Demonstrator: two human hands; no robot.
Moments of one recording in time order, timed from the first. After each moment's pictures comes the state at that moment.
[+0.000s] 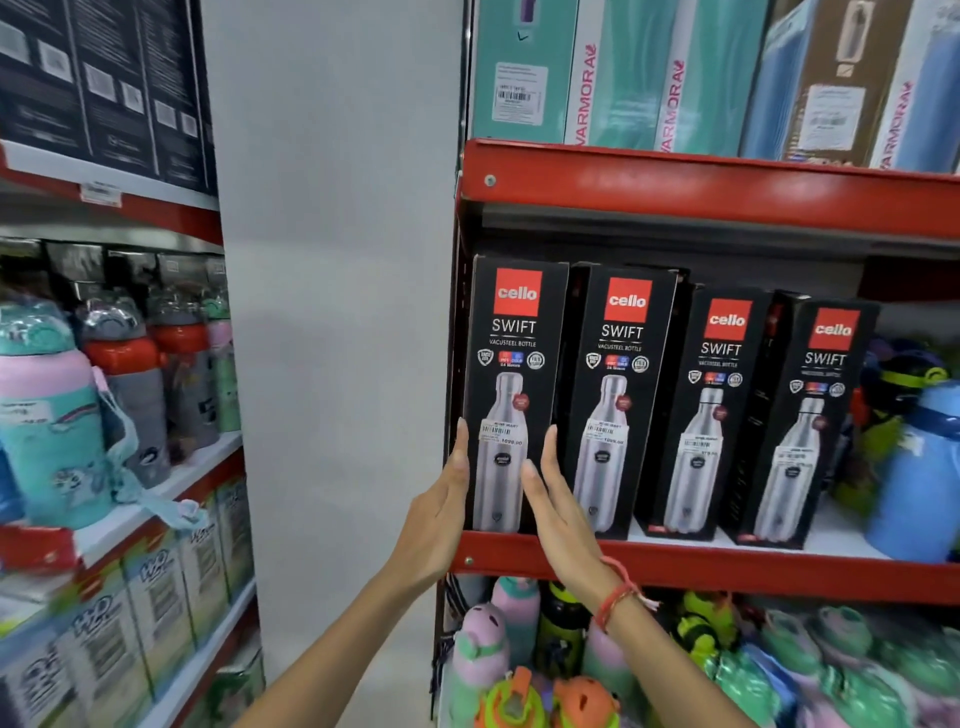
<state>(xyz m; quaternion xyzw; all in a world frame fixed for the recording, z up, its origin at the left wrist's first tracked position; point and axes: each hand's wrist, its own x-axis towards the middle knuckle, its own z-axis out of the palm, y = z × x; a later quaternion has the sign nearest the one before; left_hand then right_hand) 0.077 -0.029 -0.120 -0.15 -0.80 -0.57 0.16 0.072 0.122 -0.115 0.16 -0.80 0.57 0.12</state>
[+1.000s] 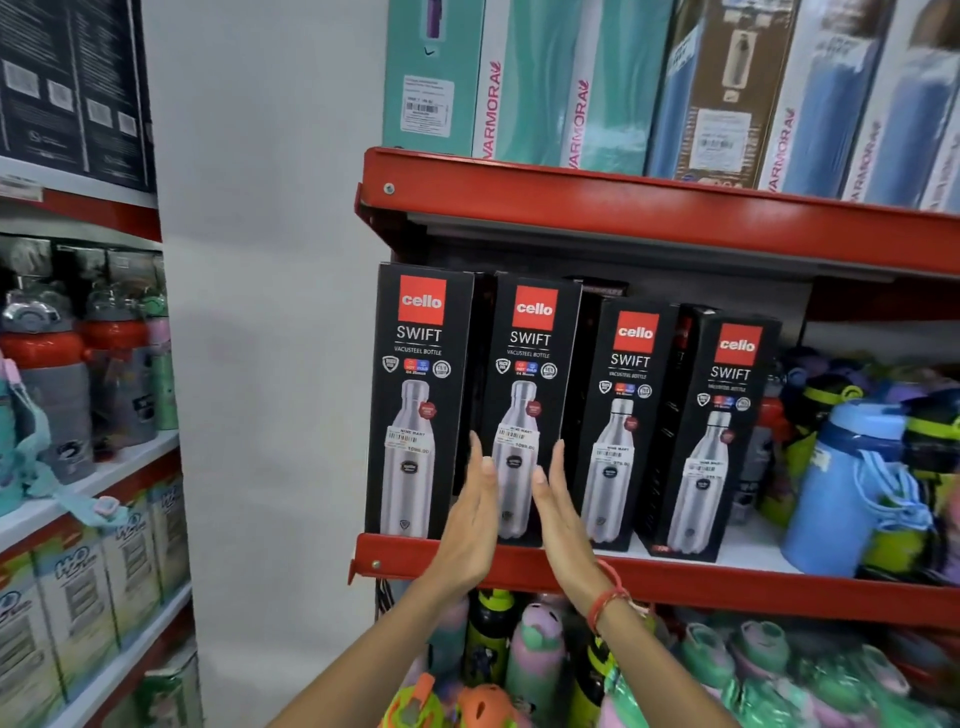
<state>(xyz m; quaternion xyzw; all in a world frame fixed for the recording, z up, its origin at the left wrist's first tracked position) 0.067 0.102 -0.116 -0.15 -0.76 -0.61 0.15 0.058 0.220 -0.116 0.16 -0.77 0.60 0.12</state>
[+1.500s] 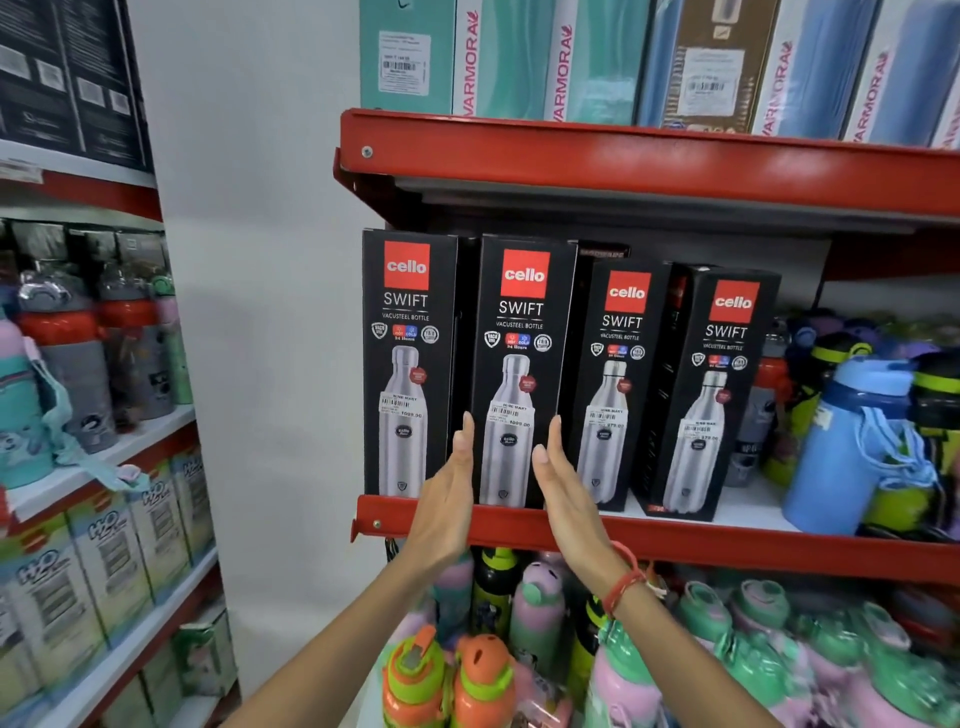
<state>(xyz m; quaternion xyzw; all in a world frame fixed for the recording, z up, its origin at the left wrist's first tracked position) 0.095 0.111 -0.120 -0.05 -0.80 -0.57 0.19 0.080 0.255 -0.123 0.17 -0.78 0.60 0.10</state>
